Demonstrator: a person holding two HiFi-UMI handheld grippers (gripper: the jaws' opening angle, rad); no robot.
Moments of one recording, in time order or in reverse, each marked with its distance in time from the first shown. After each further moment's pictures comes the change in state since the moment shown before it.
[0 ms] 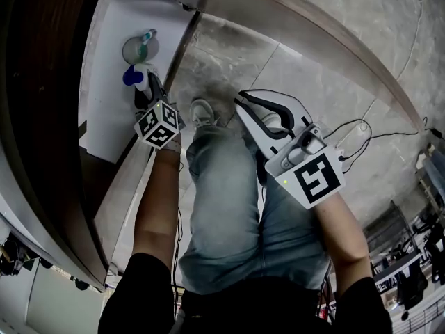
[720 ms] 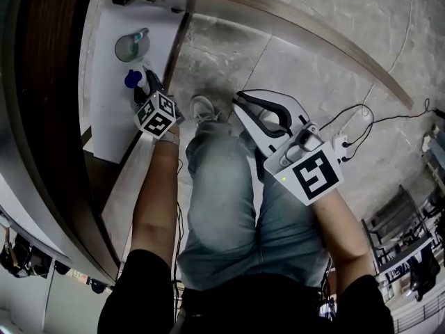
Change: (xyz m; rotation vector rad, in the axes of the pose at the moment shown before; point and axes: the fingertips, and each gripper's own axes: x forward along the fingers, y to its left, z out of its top) left arm 0.018 -0.005 -0.004 0.012 0.095 0.011; right arm -0.018 -0.001 0.006 0.058 0.003 -0.054
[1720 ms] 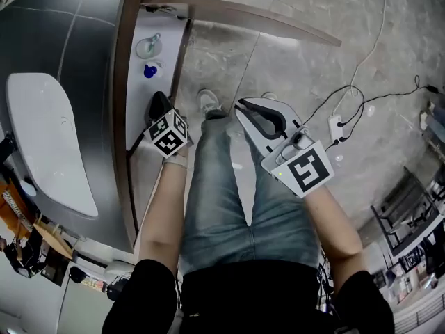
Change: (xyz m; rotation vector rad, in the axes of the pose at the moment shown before) left arm -0.169 -0.032 0.080 0.160 0.140 -0.114; right arm -0.085 0.070 0.097 0.078 -0.047 -0.081
